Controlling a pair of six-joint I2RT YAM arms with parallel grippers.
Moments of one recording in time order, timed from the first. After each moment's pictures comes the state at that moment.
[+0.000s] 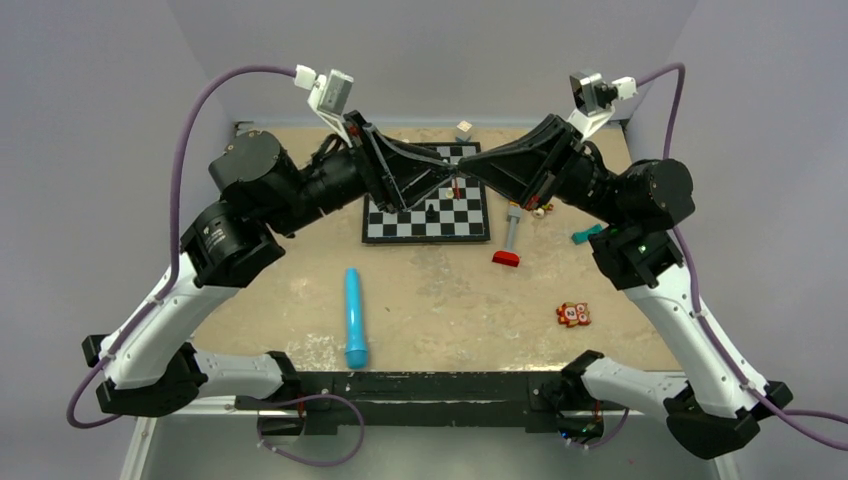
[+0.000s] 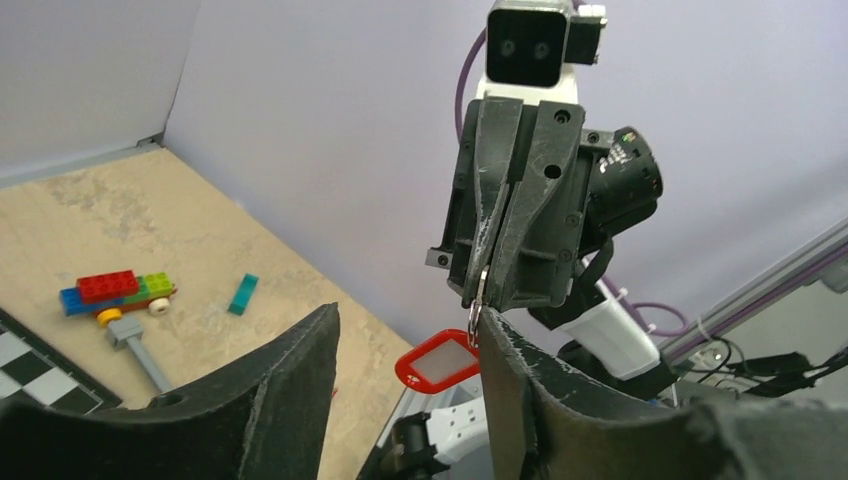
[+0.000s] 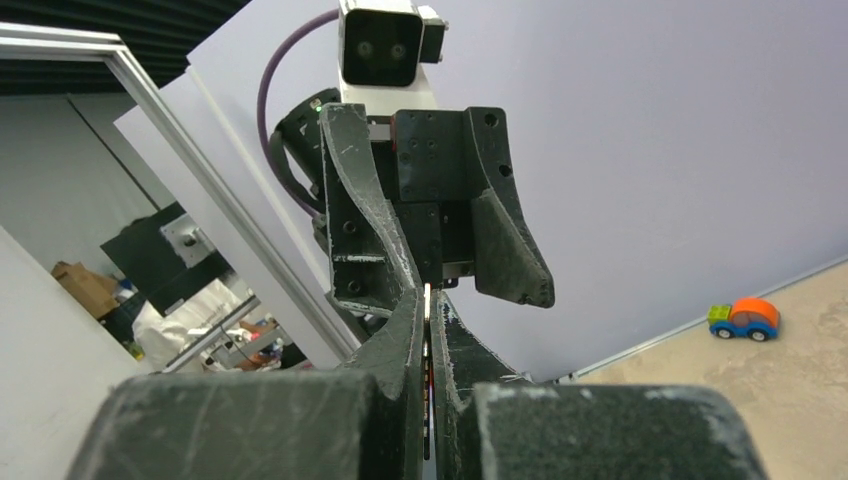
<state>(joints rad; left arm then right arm) -0.96 1.22 1.79 -0.39 0.10 -0.60 0.59 1.06 1.41 0.24 -0.65 0.97</state>
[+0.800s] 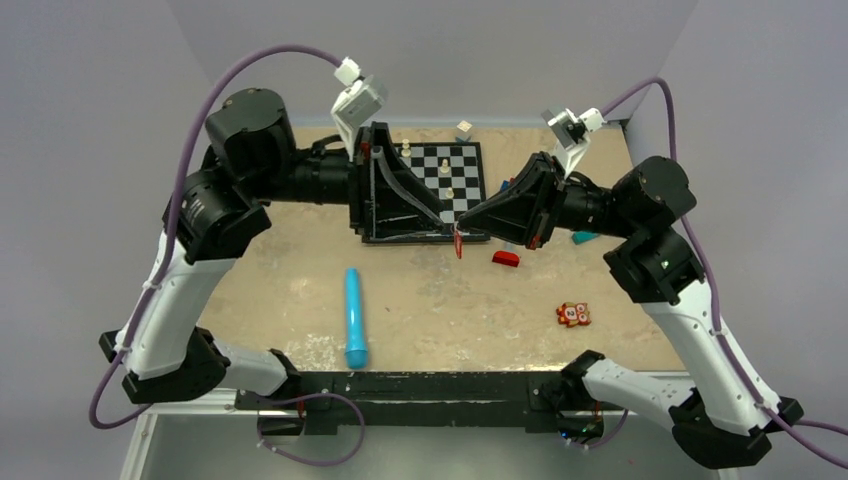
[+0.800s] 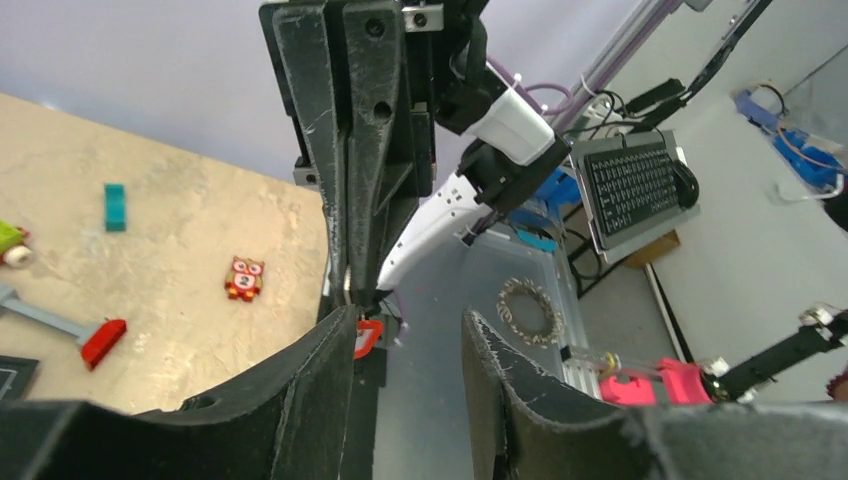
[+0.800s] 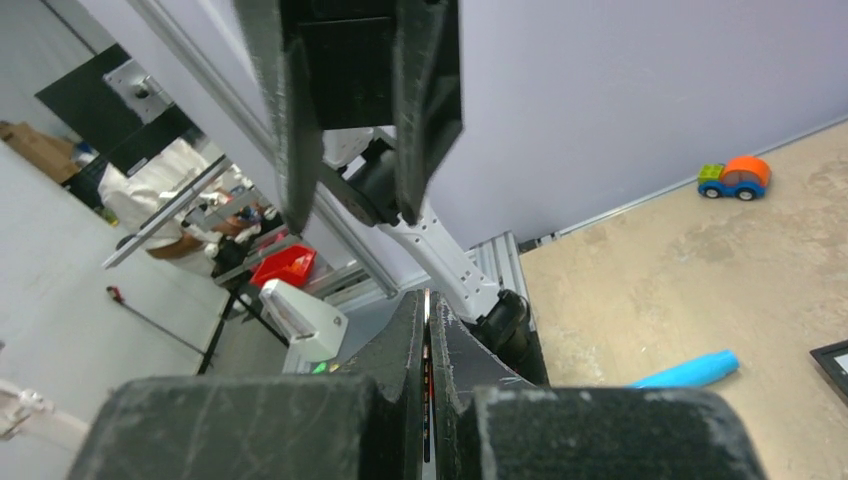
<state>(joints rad) -0.82 1.34 2.10 -0.77 0.74 -0.42 0.60 0.99 1.42 -0.17 -0.83 0.71</state>
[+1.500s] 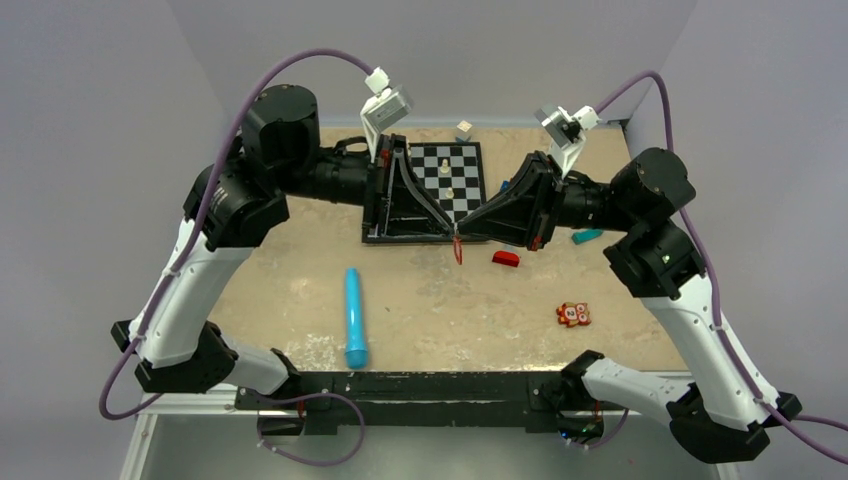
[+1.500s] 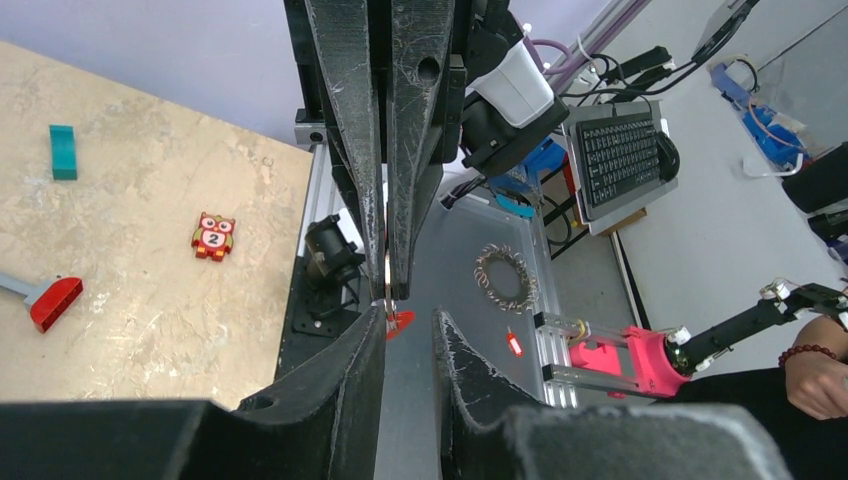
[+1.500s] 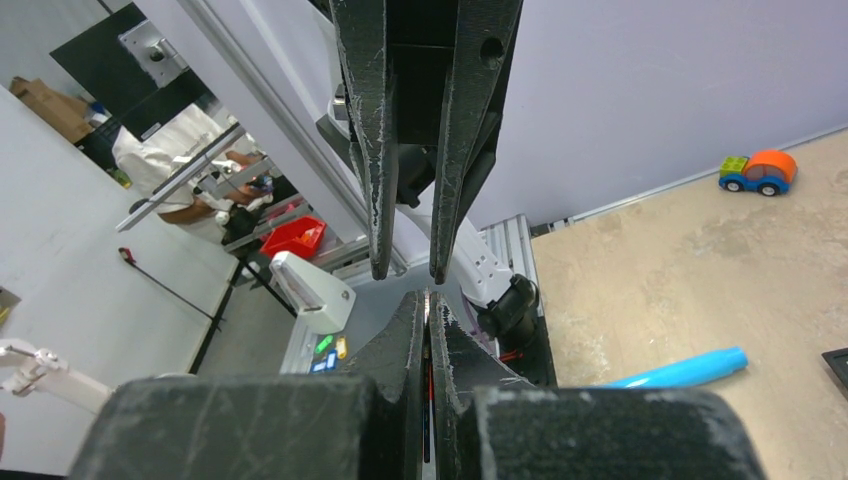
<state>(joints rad) -0.81 1.42 2.13 -0.86 0.83 -0.42 0.60 1.03 1.49 -0.22 -0.92 0.67</state>
